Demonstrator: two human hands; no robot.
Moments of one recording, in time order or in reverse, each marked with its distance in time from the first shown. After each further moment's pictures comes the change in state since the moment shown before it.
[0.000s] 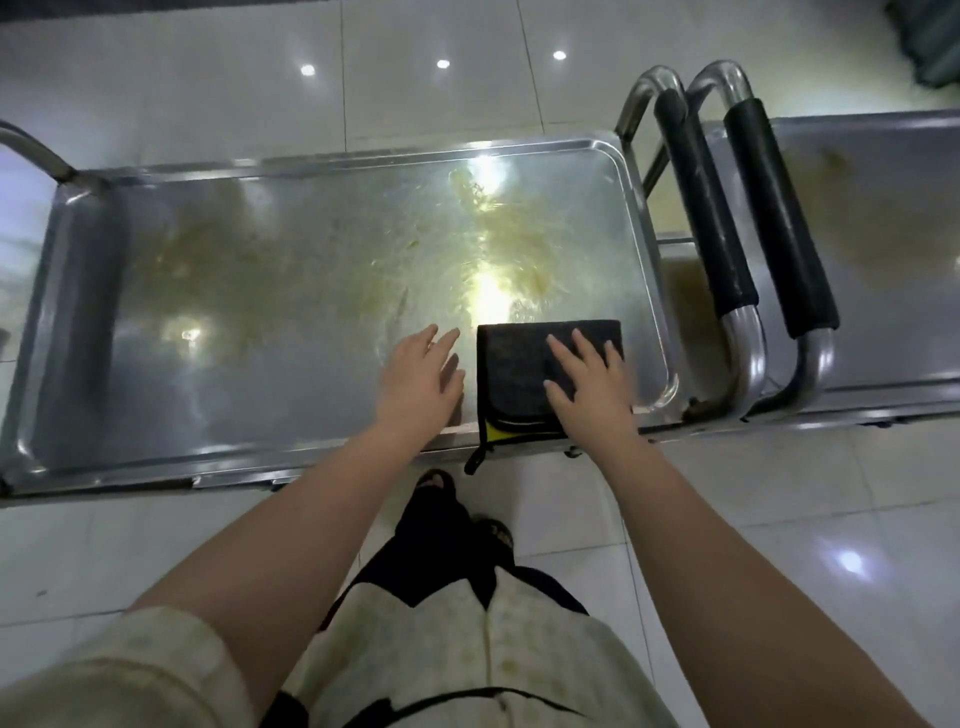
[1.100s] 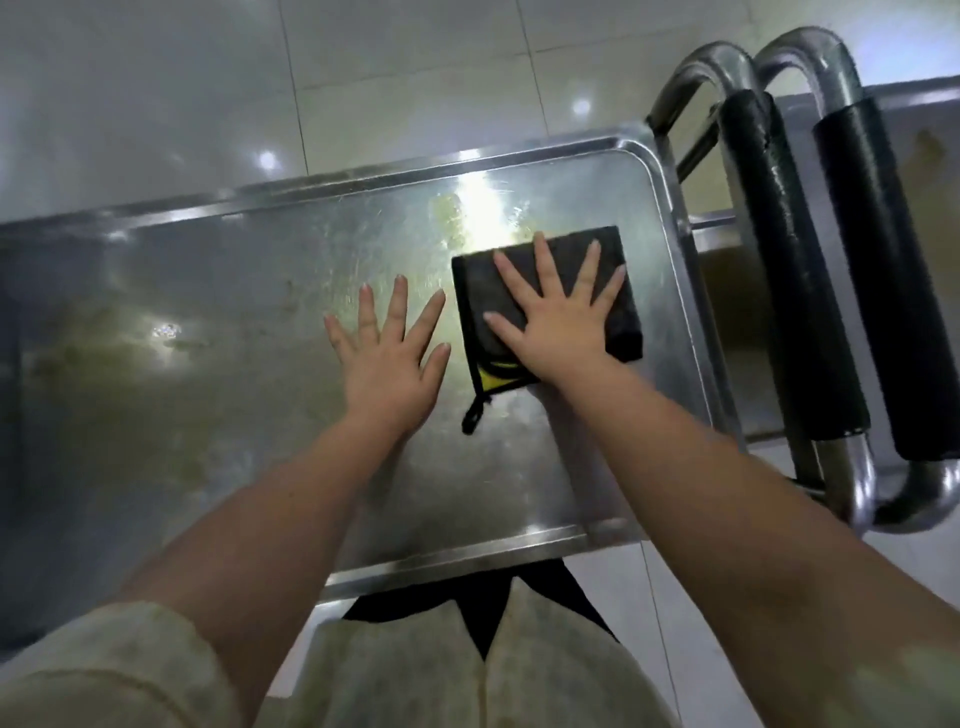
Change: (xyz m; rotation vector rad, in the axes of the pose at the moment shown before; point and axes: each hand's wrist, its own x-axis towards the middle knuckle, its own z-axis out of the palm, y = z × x) left_hand 0.163 -0.060 0.008 0.361 -0.016 0.027; right_hand 0.216 -0.050 -0.004 -0.352 0.045 -0.043
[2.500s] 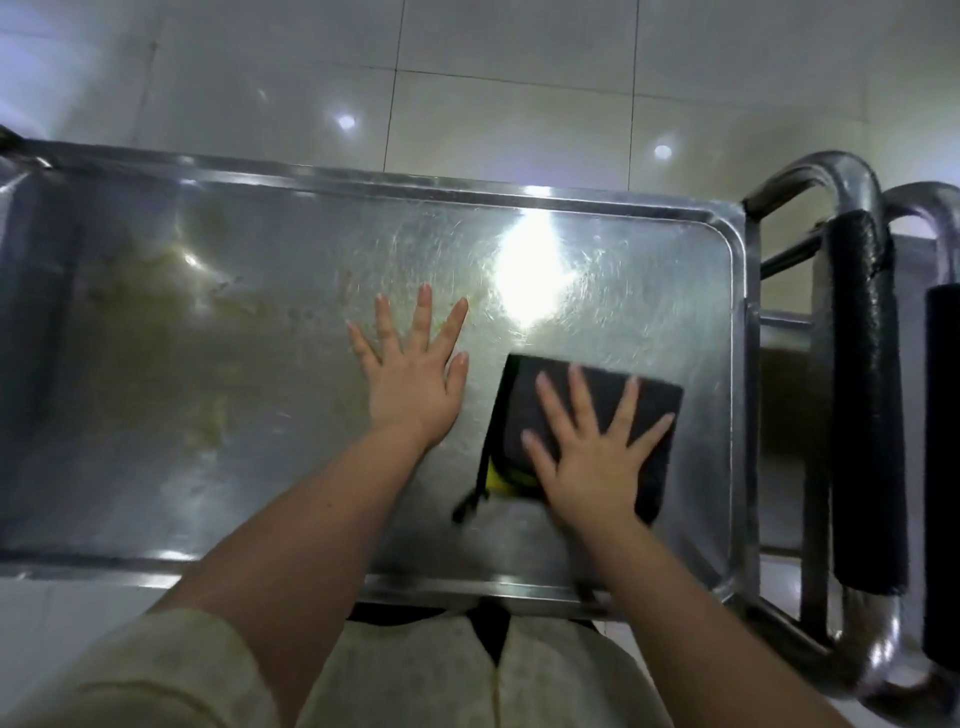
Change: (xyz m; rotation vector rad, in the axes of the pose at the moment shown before) left_hand 0.012 0.003 -0.008 -0.078 -0.007 -0.288; right_hand -0.061 0.004 0.018 -0.011 0.035 -0.176
